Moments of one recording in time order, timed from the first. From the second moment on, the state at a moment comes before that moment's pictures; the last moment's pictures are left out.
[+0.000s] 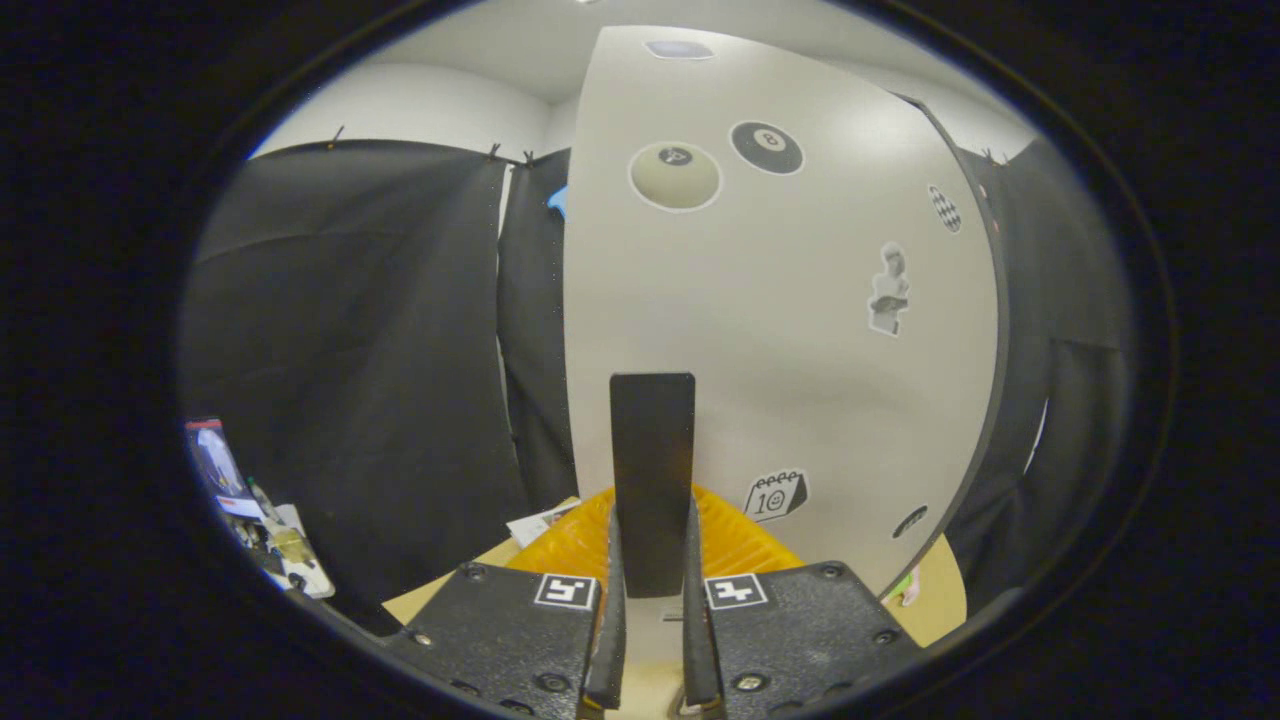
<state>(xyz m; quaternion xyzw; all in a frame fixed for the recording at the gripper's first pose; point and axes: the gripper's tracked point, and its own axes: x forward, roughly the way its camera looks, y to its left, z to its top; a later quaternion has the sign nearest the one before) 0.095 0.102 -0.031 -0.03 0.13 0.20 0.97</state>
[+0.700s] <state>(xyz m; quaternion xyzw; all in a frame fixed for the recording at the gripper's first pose) 0.014 0.017 -0.011 -0.05 0.13 0.21 0.97</state>
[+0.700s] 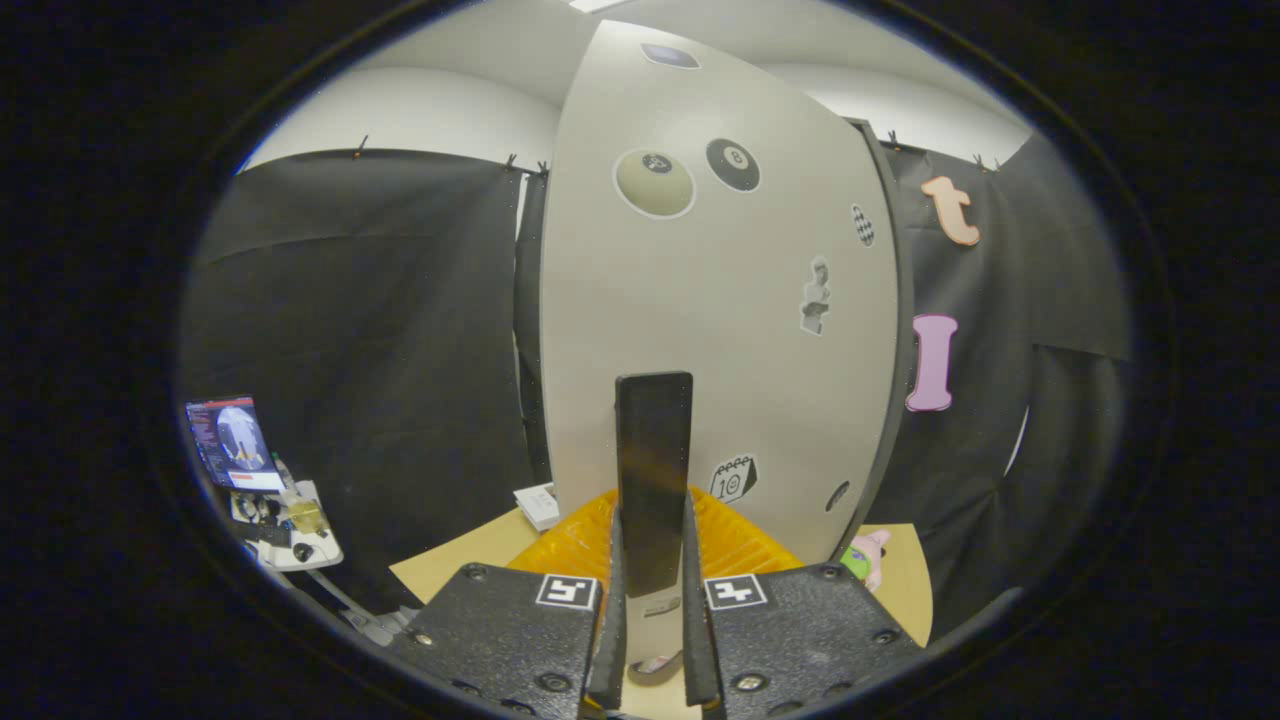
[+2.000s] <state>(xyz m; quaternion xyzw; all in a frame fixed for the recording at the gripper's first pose) -0.025 -0.148 0.013 -0.04 0.08 0.03 1.00</state>
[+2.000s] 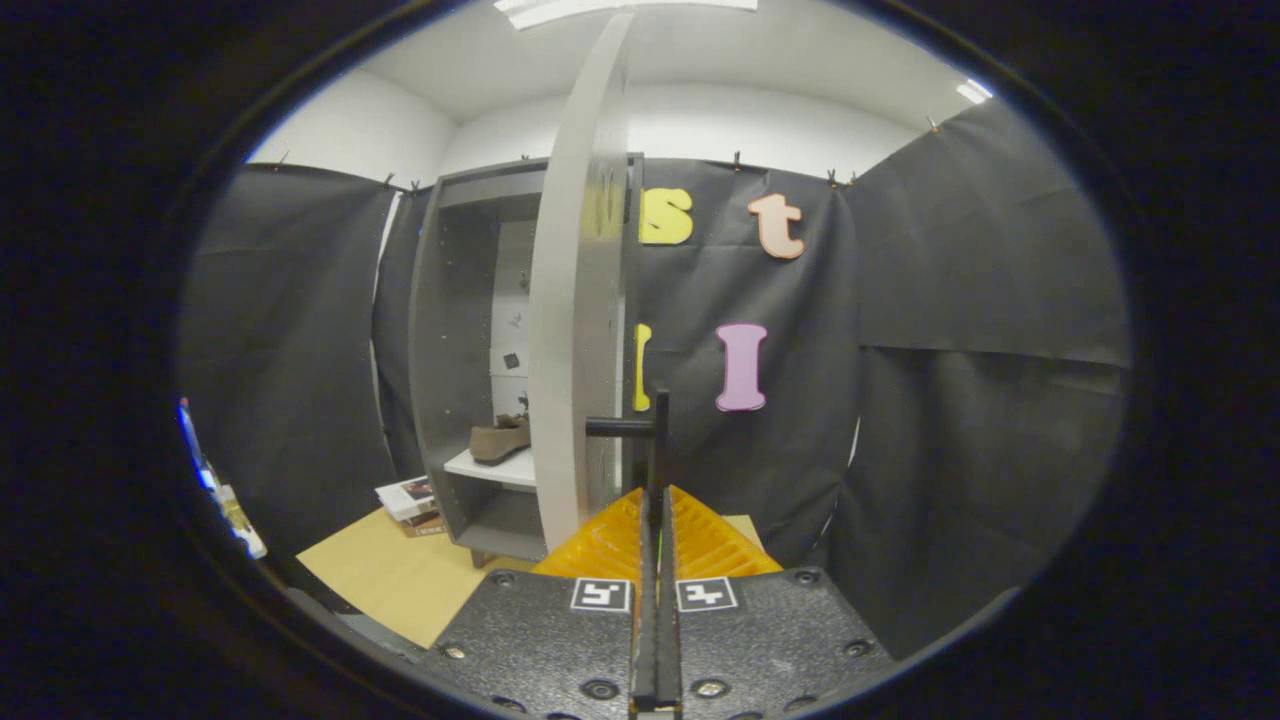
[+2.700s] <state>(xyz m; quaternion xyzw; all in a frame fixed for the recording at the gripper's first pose) -0.119 -0.058 -0.023 -0.03 0.02 0.06 1.00</state>
